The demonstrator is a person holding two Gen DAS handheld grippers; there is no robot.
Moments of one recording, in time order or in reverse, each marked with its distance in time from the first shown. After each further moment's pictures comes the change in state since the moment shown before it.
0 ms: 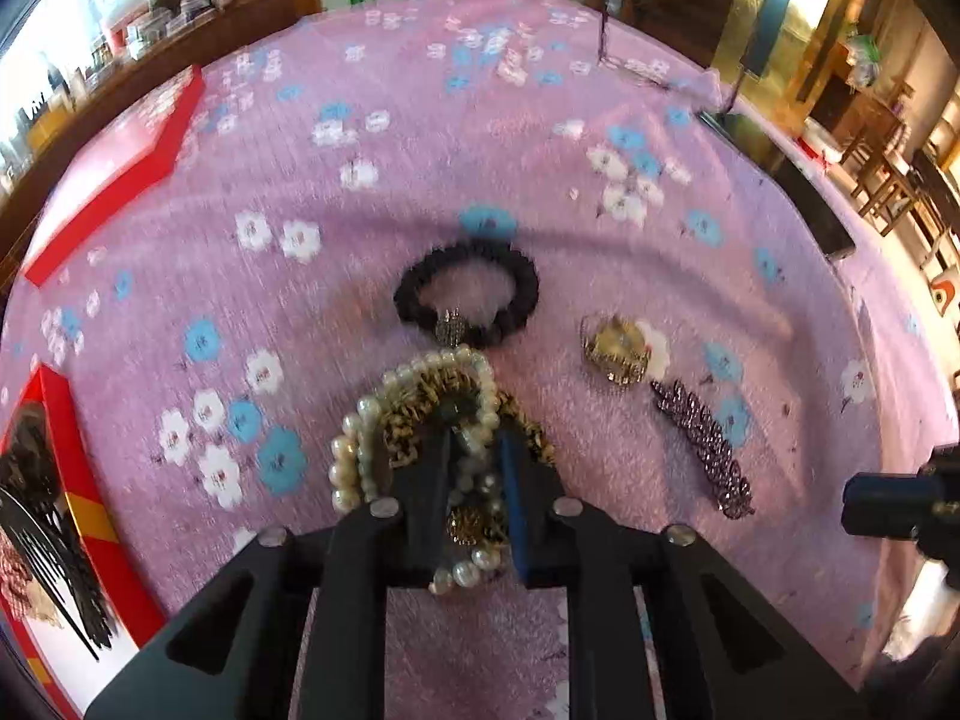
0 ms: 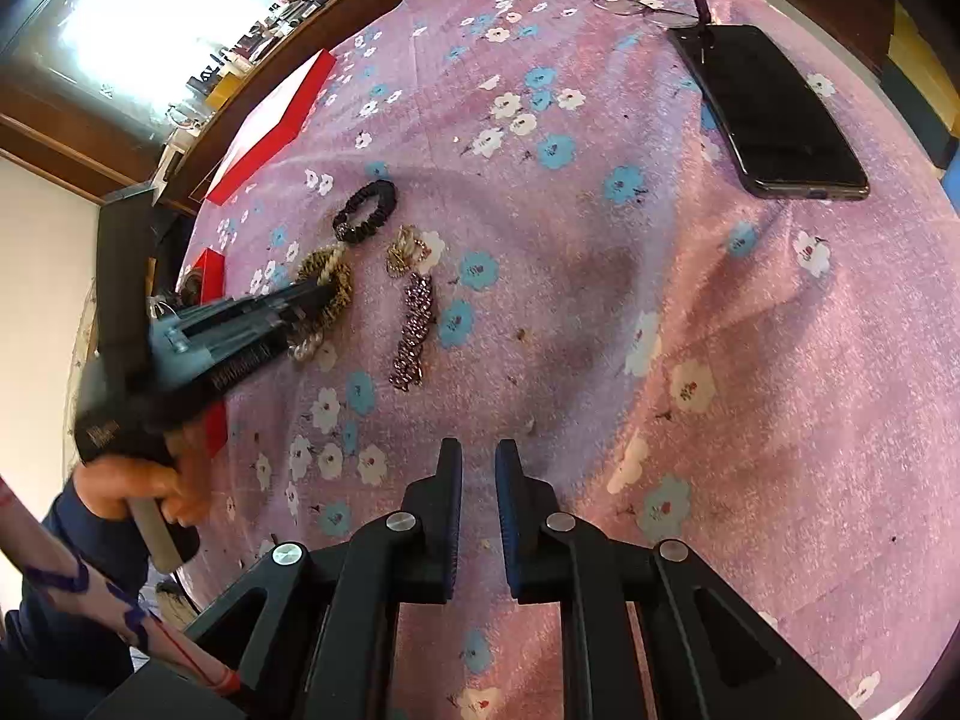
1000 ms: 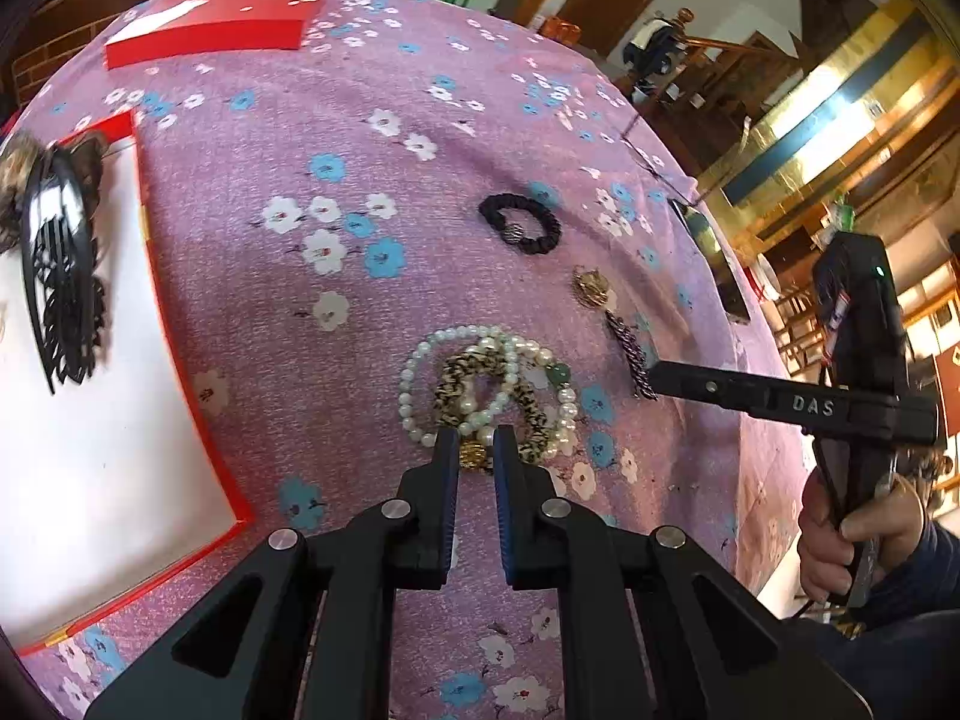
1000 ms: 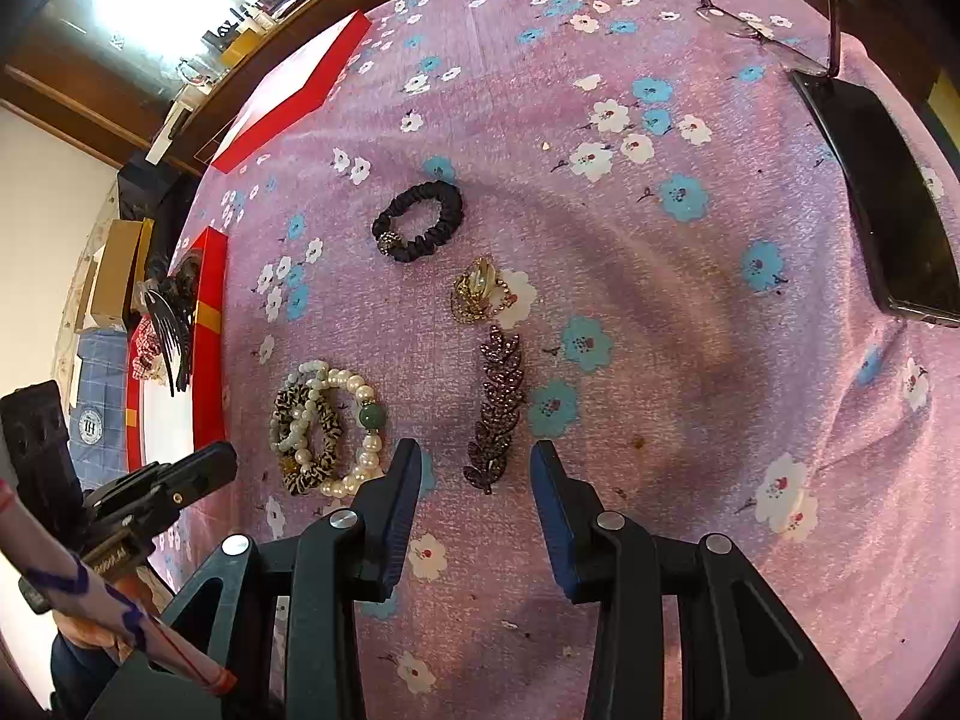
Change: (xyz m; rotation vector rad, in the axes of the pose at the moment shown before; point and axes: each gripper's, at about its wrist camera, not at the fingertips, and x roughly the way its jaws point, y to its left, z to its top) left arm -0.076 0.068 -0.093 -0.366 -0.056 -0.301; right arm 0.044 0.045 0.042 -0.091 0.063 -0.024
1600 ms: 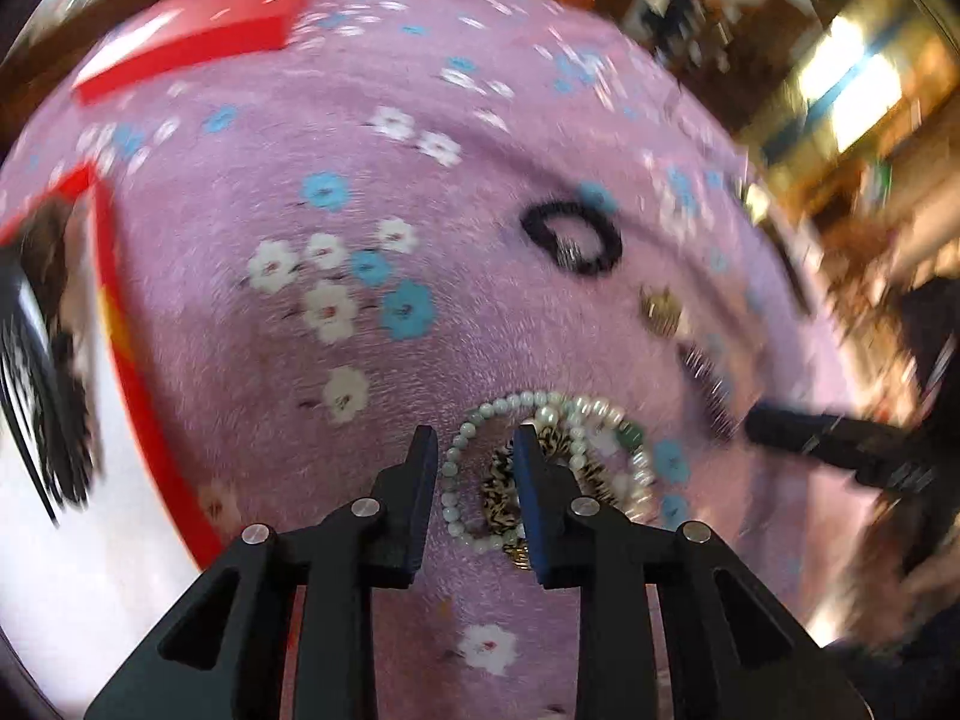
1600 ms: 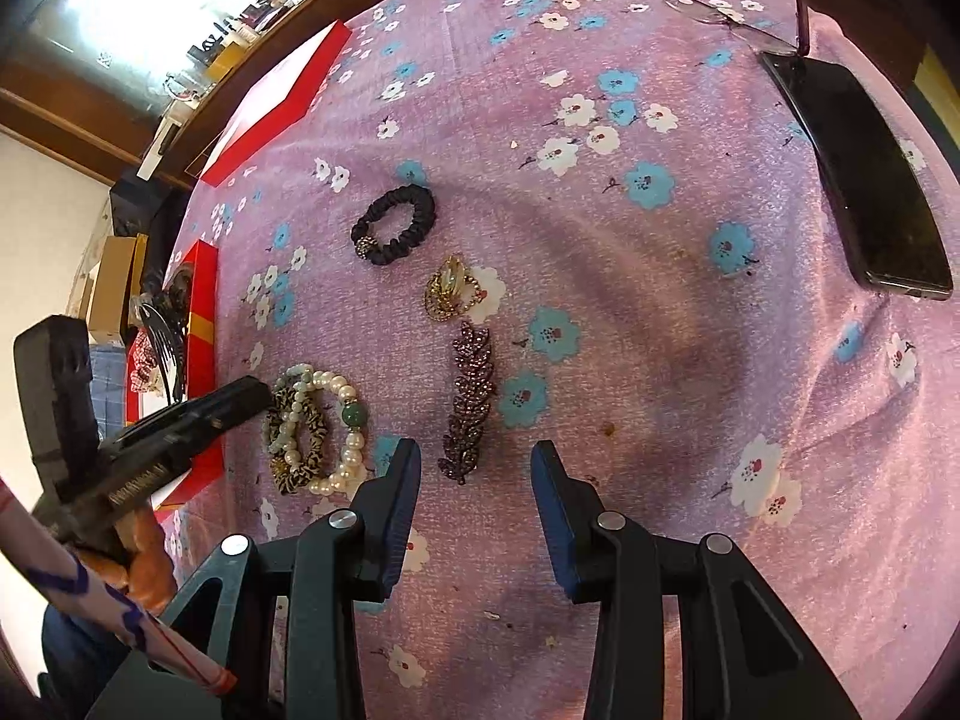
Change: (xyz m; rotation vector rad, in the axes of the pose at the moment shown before) left arm 0.046 0.001 0.041 0.106 0.063 0.150; right arm -0.006 -0.014 -0.004 0.041 -0.009 -0.004
